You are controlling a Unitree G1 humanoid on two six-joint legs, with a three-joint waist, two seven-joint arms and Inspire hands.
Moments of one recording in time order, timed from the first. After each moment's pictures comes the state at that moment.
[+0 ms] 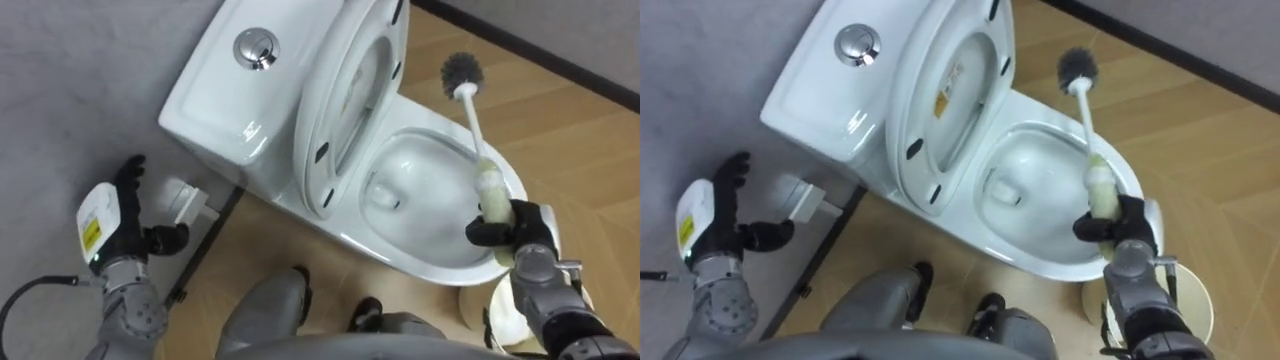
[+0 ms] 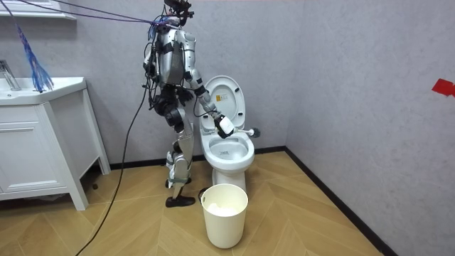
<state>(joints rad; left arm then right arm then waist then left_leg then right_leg) 0.32 0.30 -0.08 0.24 0.57 -0.08 0.56 -0.06 -0.34 0.18 1.01 0.07 -0.03 -0.26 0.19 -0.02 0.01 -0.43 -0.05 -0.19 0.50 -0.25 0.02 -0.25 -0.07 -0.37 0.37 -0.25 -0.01</state>
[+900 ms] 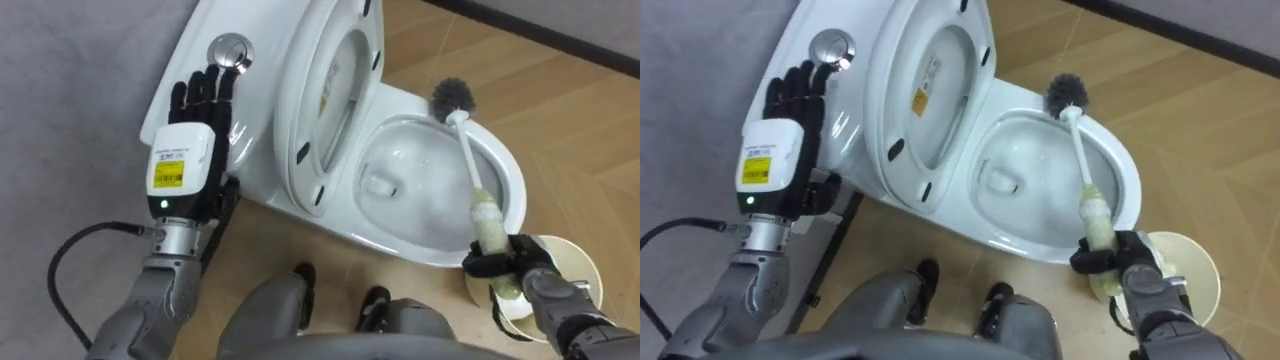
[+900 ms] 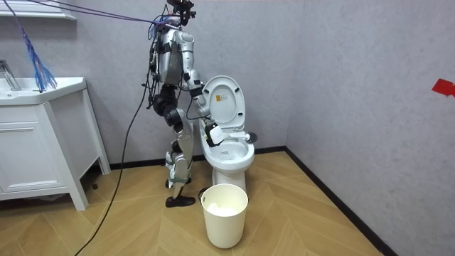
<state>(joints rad) 0.20 0.39 -0.32 0.22 0.95 -0.16 0.61 -0.19 -0.40 0.18 1.32 0.03 -0.09 -0.01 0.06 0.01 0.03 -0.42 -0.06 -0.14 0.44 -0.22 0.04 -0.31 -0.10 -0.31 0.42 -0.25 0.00</state>
